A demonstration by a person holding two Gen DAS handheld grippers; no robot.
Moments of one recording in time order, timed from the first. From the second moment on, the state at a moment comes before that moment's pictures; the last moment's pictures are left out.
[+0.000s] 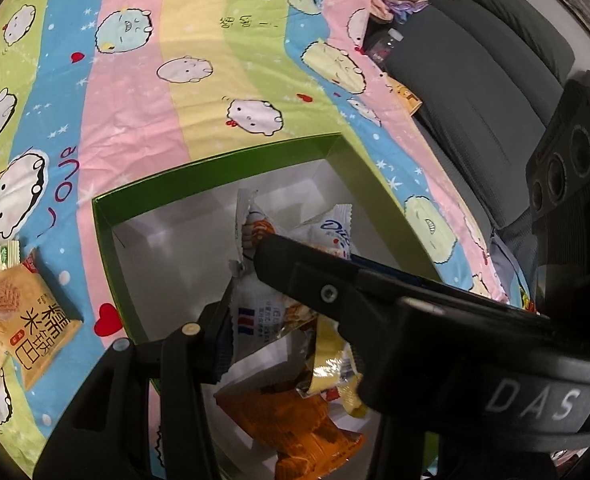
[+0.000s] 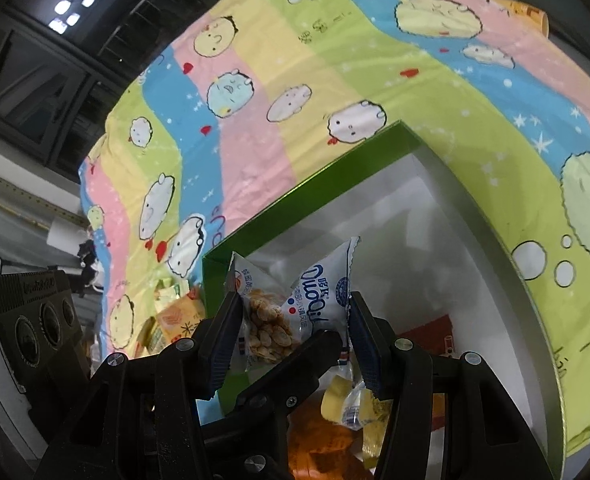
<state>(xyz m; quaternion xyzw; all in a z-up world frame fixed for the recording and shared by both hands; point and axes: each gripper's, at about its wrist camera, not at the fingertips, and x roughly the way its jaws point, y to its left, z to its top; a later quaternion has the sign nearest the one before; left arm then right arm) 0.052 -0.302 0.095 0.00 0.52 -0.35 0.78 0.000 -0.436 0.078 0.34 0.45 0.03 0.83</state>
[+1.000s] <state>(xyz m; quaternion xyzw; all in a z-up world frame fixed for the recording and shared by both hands) 0.047 -0.245 0.131 -0.05 0.49 -0.32 0.81 -0.016 -0.437 0.100 0.32 0.42 -0.01 0.85</state>
